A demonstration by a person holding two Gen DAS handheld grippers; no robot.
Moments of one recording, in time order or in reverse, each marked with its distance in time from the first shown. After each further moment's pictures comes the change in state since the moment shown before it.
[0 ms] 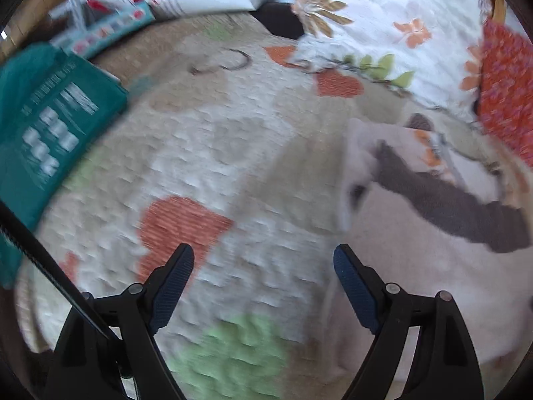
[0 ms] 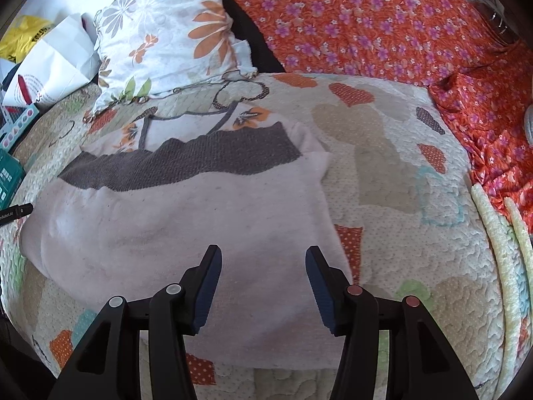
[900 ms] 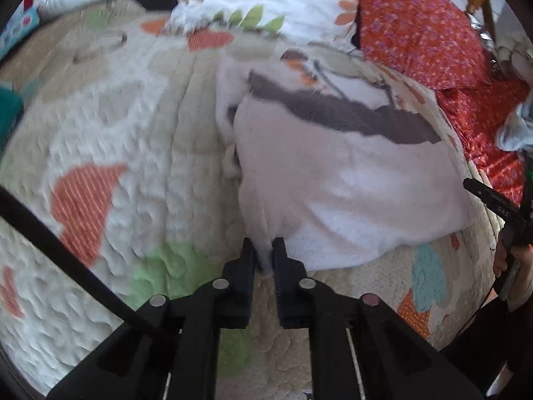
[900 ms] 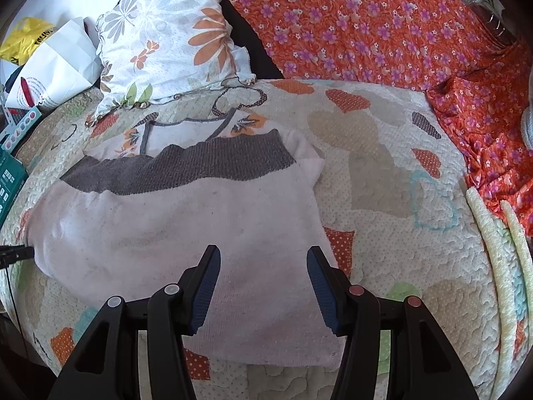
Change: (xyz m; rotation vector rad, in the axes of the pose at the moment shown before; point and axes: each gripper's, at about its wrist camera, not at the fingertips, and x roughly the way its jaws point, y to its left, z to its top) left arm -0.023 -0.008 -0.037 0.331 0.098 -0.410; right arm -0.005 0.001 -0.002 -0.017 -0.007 -0.006
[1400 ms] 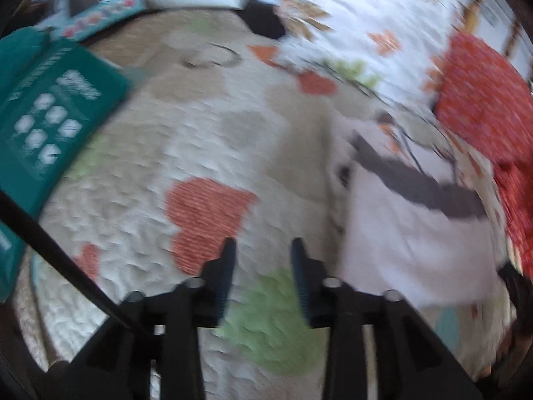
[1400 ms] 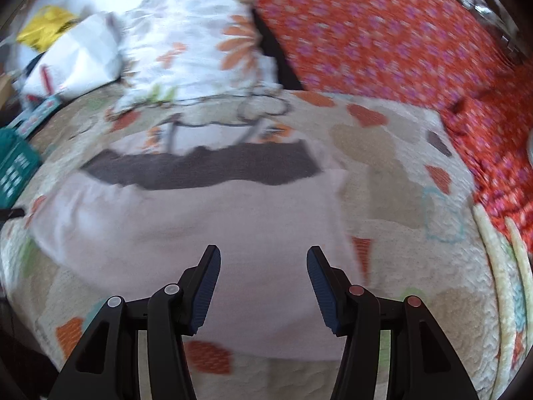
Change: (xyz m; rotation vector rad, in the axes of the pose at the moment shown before) left arm -0.043 0.061 0.009 -0.297 -0.115 0.276; right arm -0.021 0.042 -0.006 -0.117 -0.049 0.097
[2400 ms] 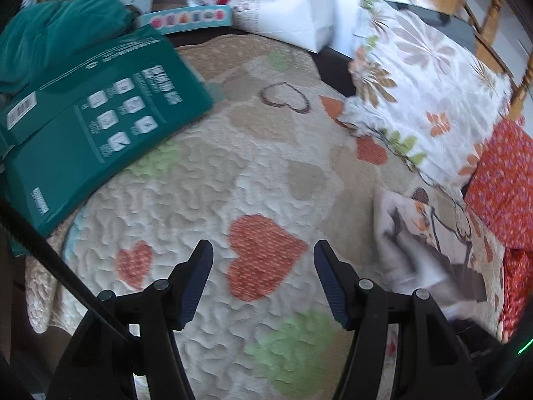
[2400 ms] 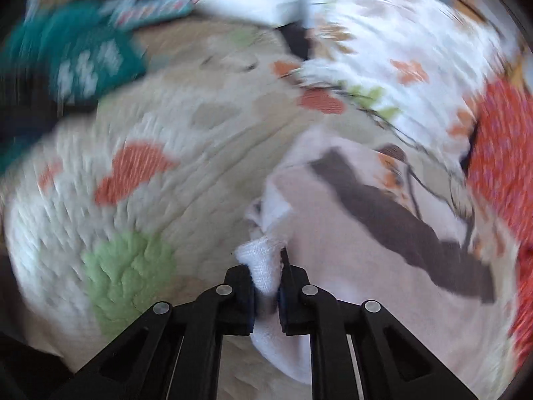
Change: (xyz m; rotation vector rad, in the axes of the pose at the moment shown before) left arm -0.025 0.030 0.005 -0.236 -0.136 0.060; right arm 0.070 0.257 0.064 -0.258 0.060 0.114
